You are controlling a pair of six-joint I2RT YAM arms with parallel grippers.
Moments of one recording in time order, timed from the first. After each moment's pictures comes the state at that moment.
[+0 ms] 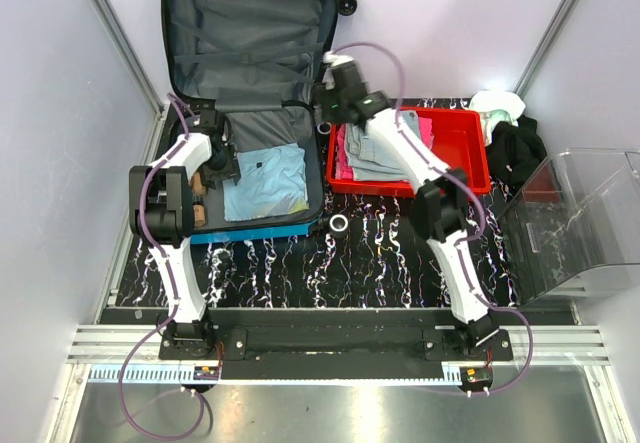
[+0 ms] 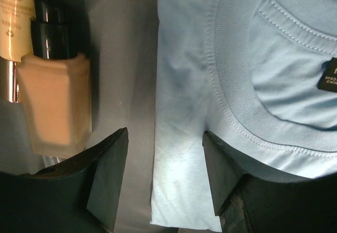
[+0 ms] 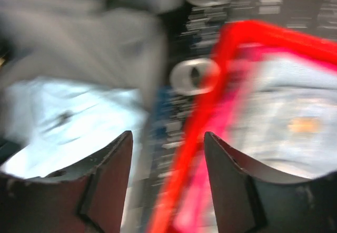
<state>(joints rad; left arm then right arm) -0.02 2.06 1.56 -0.72 -0.10 -0.27 0.50 2.40 2.43 -0.64 0.07 0.27</state>
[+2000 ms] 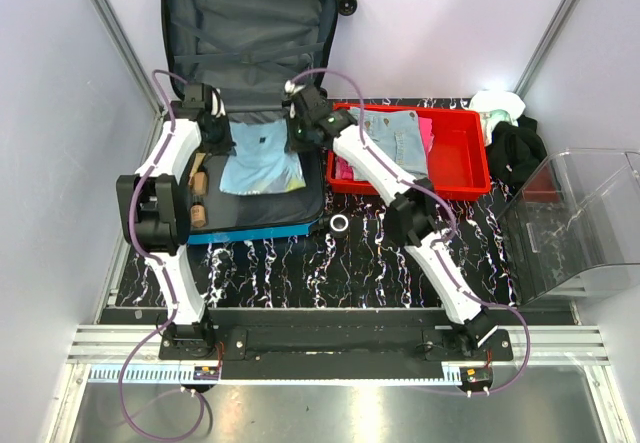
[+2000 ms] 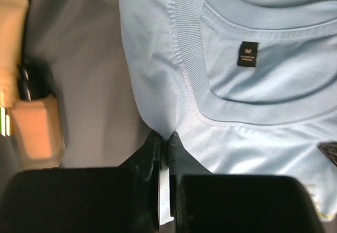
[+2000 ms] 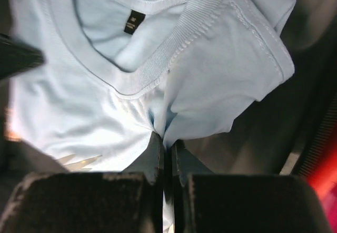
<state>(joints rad) -0.01 1.98 1.70 -0.72 0.14 -0.24 0.68 2.62 2.68 -0.82 -0.07 0.37</state>
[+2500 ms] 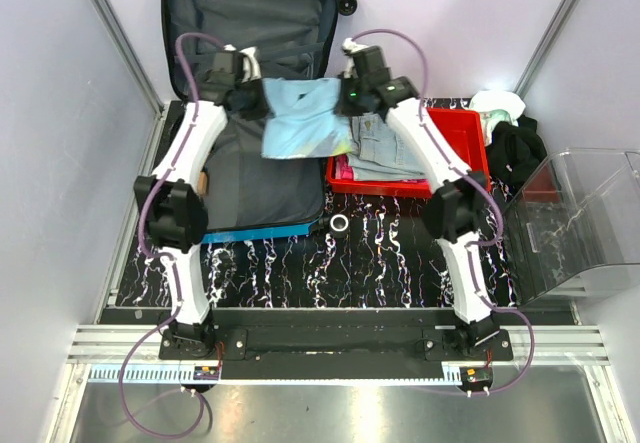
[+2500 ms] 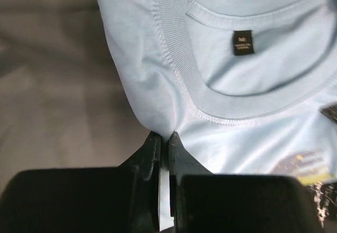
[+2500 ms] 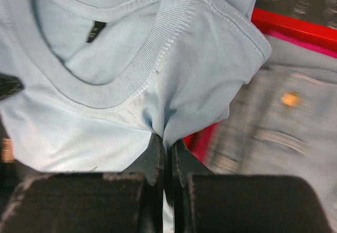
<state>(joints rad) -0.16 2.02 2.02 -0.74 0.21 -0.32 0.49 2.34 2.51 -0.79 -0.08 0.31</state>
